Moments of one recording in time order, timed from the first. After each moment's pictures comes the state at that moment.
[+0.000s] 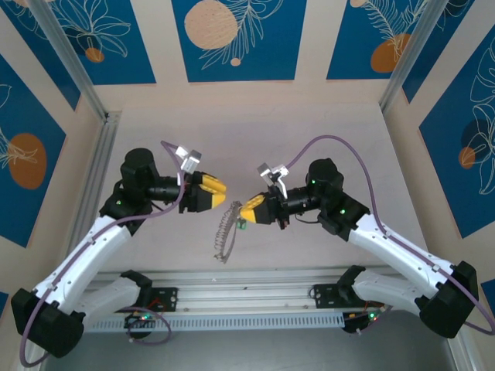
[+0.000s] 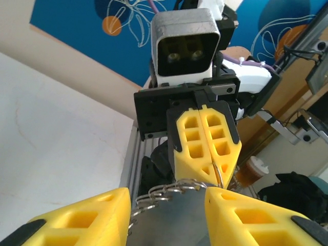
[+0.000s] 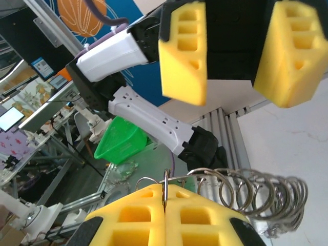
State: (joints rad) left arm -0.46 1.00 0.89 -0.01 1.19 -0.43; right arm 0.72 1.01 0.83 0.09 -1.05 0.53
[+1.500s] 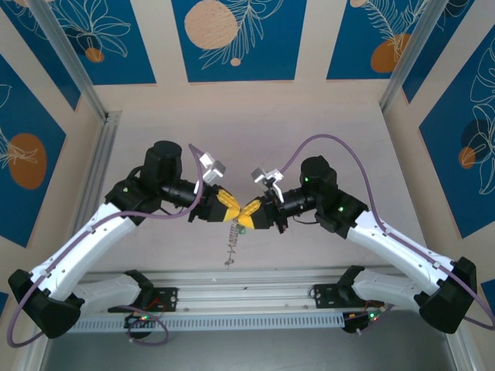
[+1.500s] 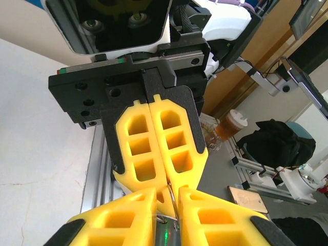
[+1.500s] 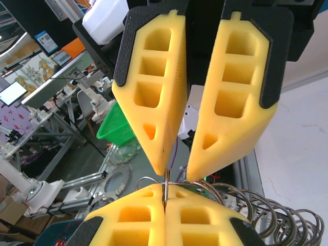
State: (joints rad) left arm -0.66 1.10 1.16 -0.56 1.13 -0.08; right arm 0.77 1.04 0.90 -0.05 -1.06 0.39
